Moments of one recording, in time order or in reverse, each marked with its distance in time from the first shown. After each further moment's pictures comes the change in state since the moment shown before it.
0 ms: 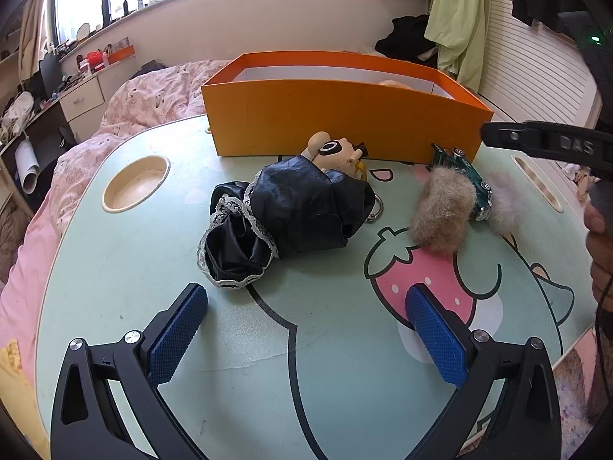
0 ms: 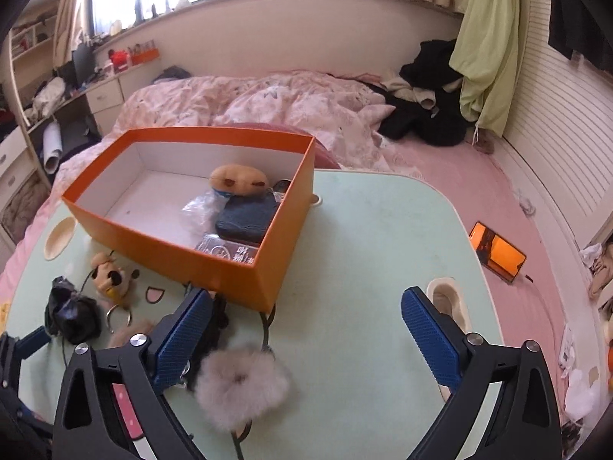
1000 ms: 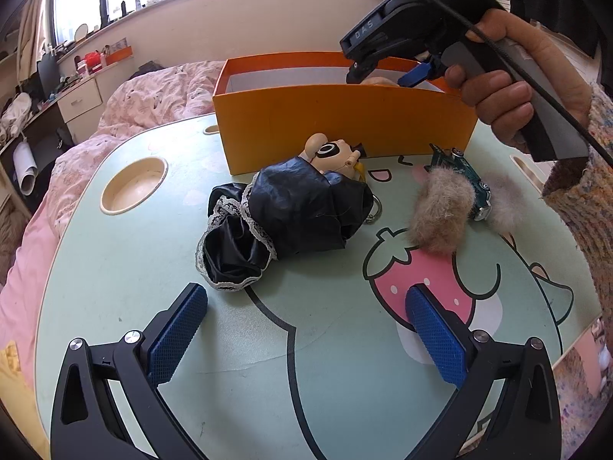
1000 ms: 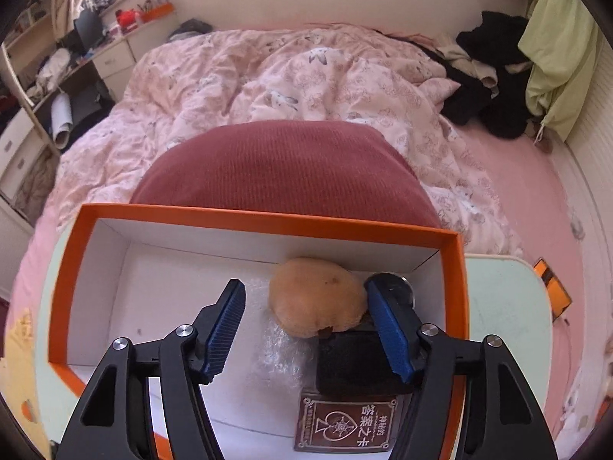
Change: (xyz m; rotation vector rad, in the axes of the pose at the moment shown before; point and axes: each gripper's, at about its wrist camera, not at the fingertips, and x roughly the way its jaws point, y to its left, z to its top) left arm -0.001 -0.008 0.008 0.004 -0.004 -0.006; right arm 0.095 0.064 0.114 -0.090 0.207 0.074
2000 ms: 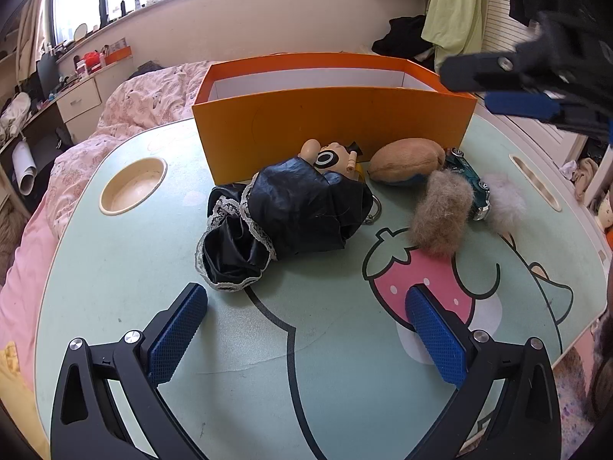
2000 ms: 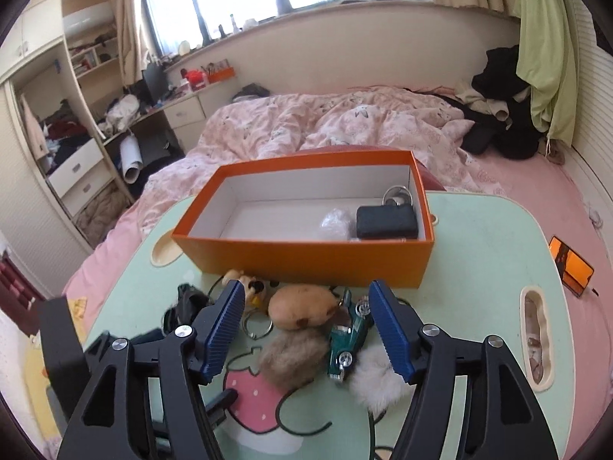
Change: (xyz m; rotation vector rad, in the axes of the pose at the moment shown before) left arm -0.004 0.000 -0.001 -0.001 -0.005 -0.008; right arm -0.121 0.006 -0.154 0.009 -0.291 0.245
